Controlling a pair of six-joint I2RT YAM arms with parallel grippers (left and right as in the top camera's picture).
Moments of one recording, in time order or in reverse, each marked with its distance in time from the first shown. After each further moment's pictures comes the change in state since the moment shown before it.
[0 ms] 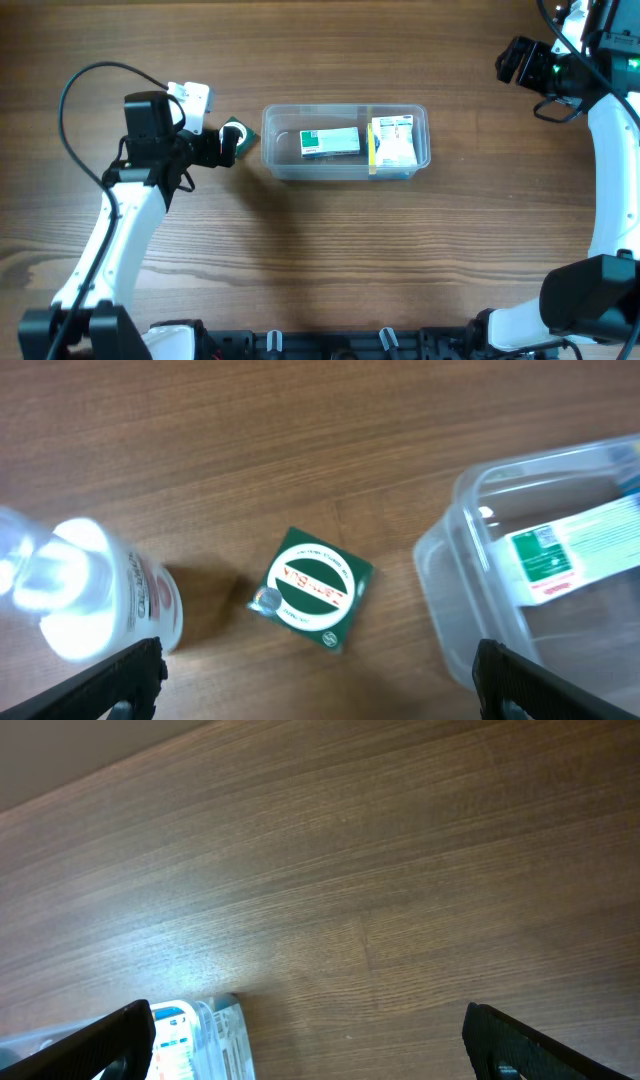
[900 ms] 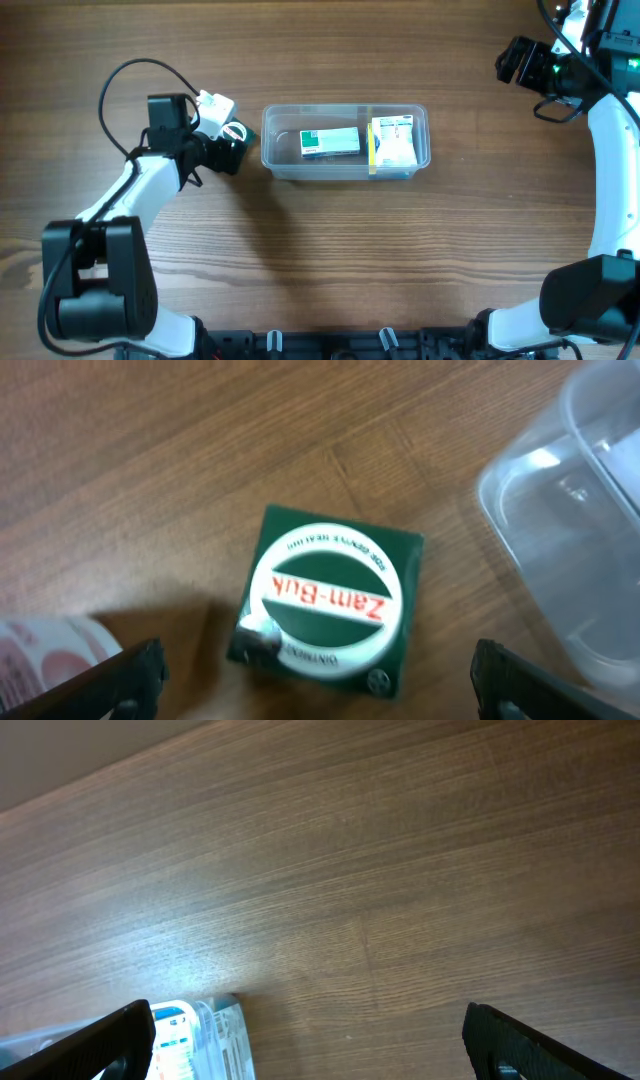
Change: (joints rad) left arm 0.000 0.287 0.001 0.167 0.032 0.264; right arm 0.000 0.000 0.000 0.000 0.000 0.000
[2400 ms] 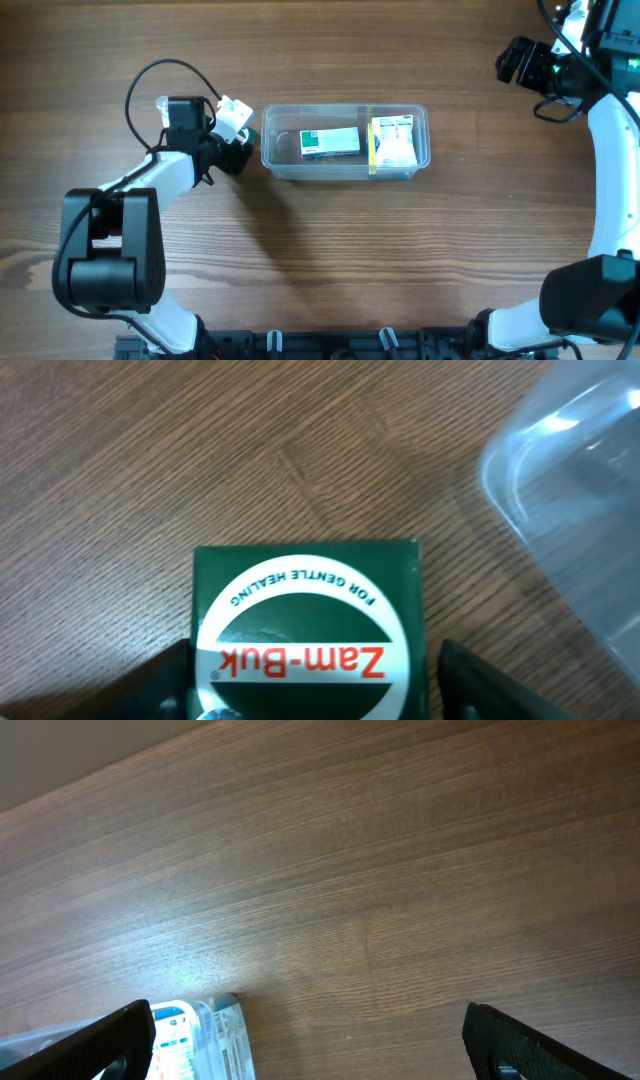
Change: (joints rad) left arm -0.052 0.121 0.000 0.105 -0.018 0.096; right arm 0.000 0.000 0.000 0.000 0.000 0.000
